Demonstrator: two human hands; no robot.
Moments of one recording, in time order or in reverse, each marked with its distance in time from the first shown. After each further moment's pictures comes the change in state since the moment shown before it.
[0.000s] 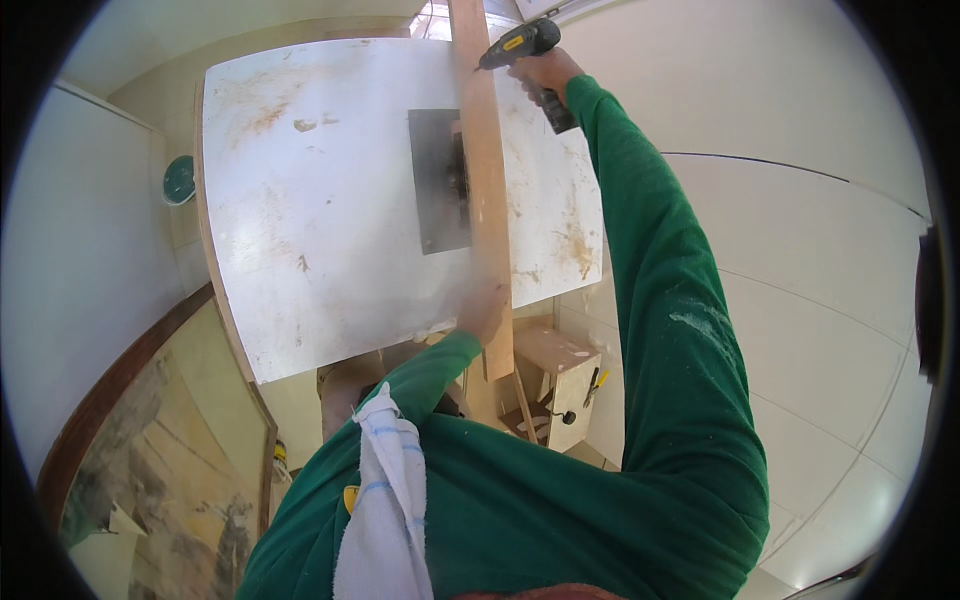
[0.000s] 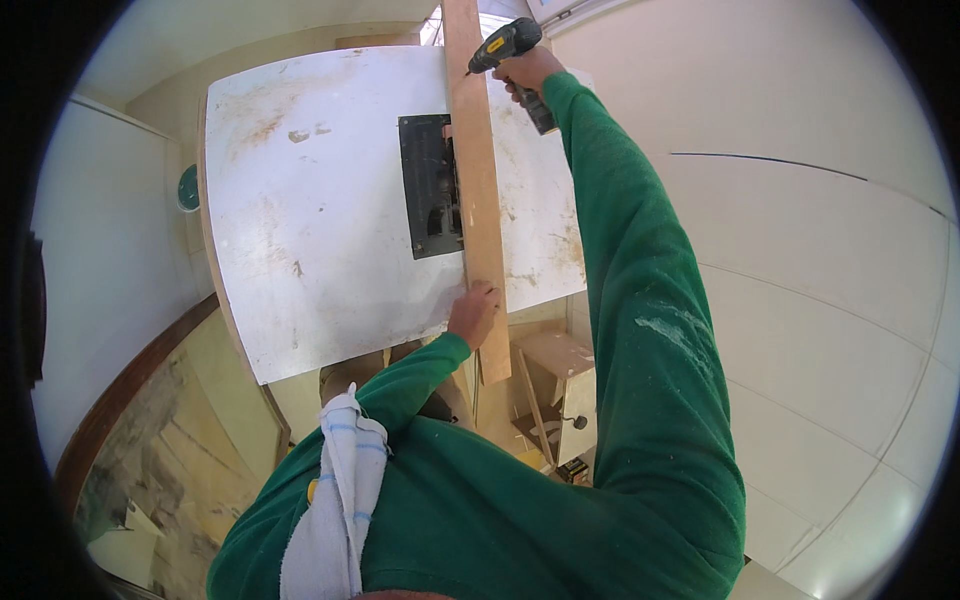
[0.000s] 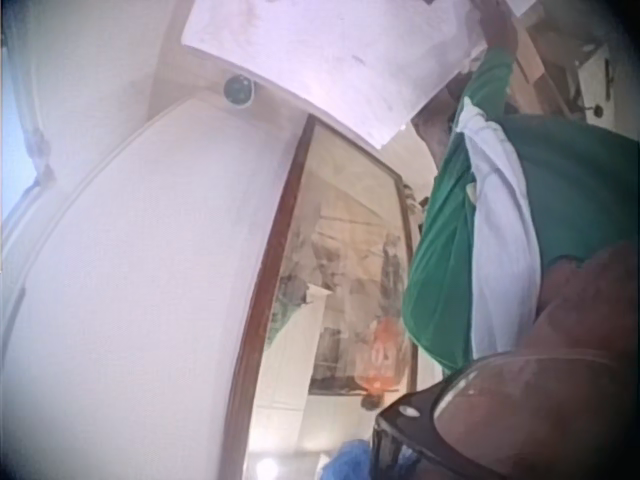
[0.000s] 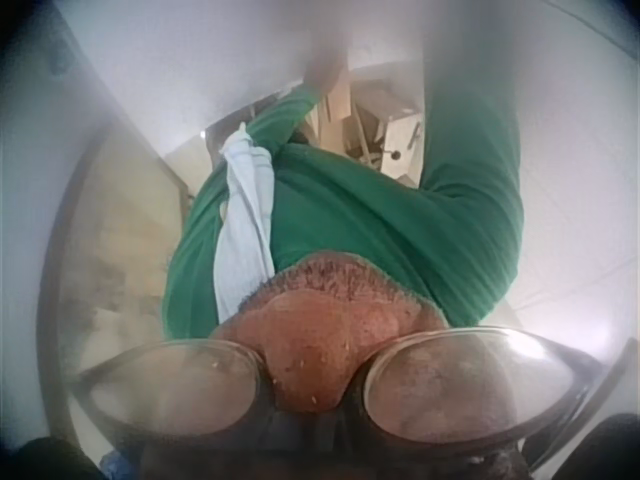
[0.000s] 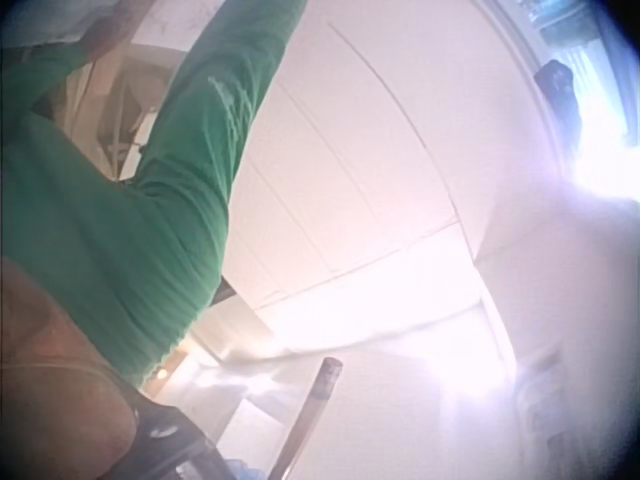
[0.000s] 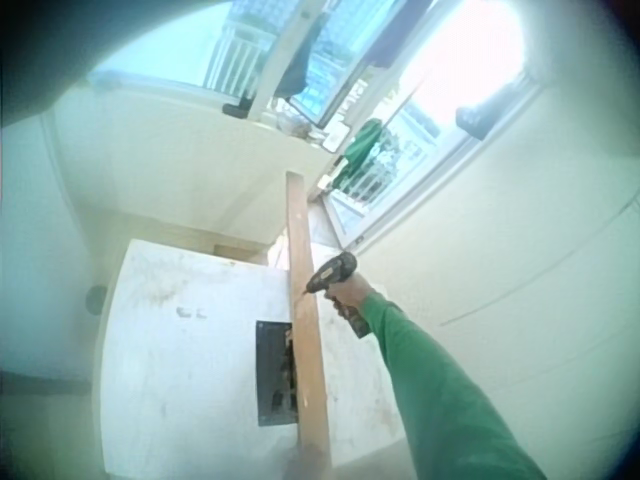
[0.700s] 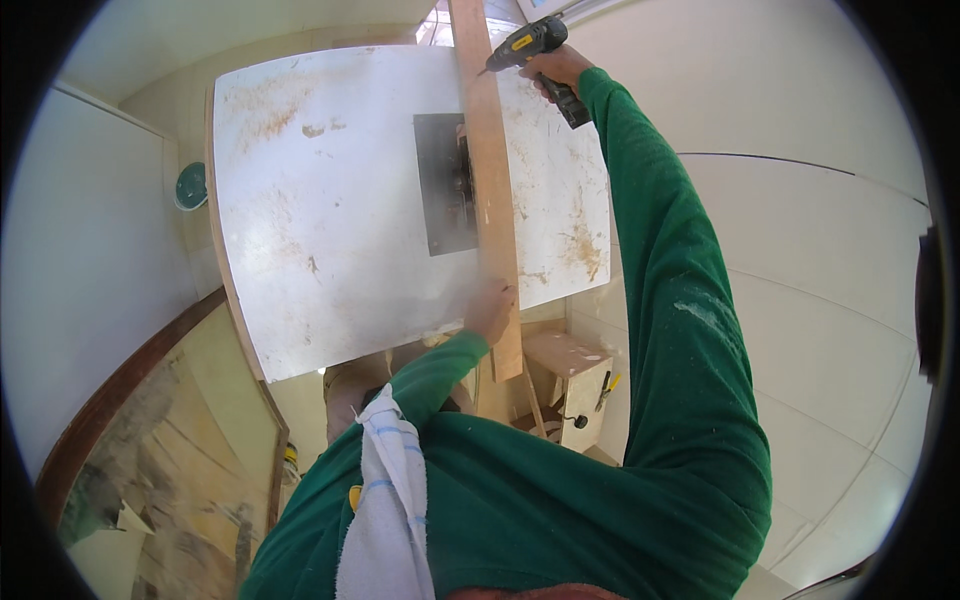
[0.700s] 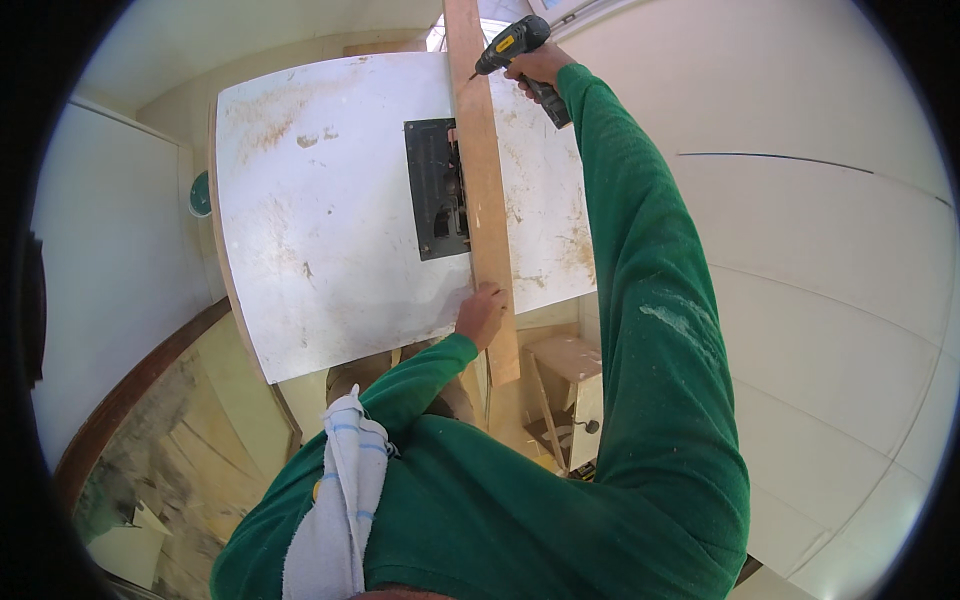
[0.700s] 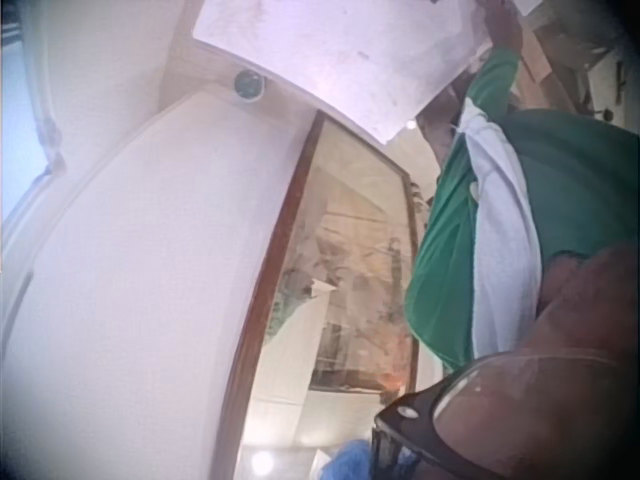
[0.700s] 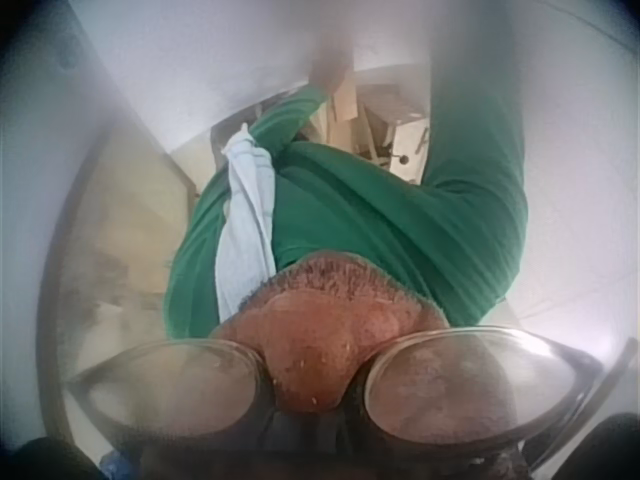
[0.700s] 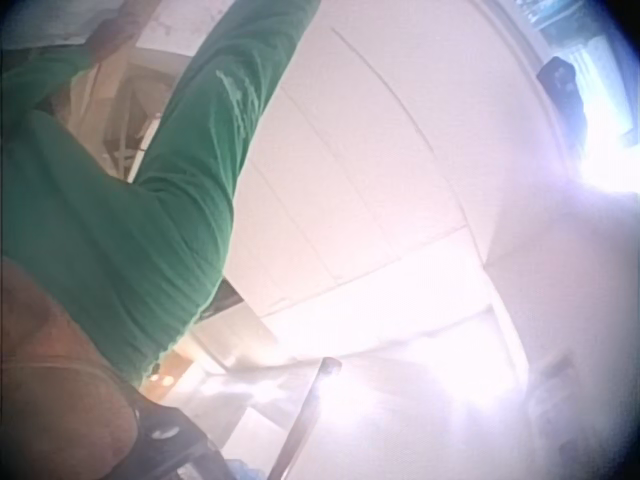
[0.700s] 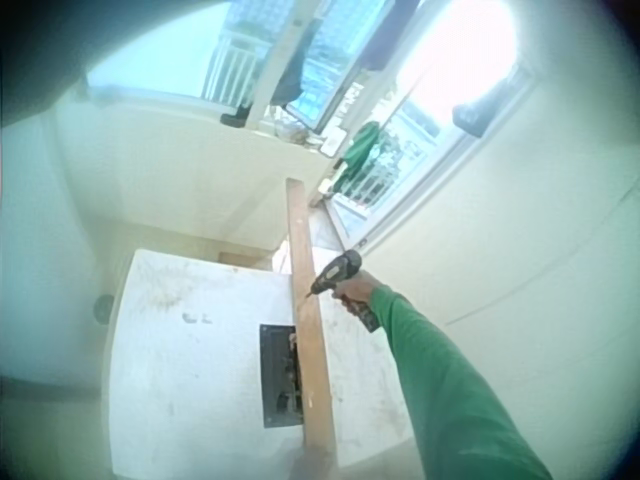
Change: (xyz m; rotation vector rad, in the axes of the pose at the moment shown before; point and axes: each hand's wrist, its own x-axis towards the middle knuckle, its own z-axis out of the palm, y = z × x) left_hand 0.002 0.005 -0.009 -0.058 0.036 0.019; right_hand -0.001 -0.004 -0.020 0.026 -0.056 0.038
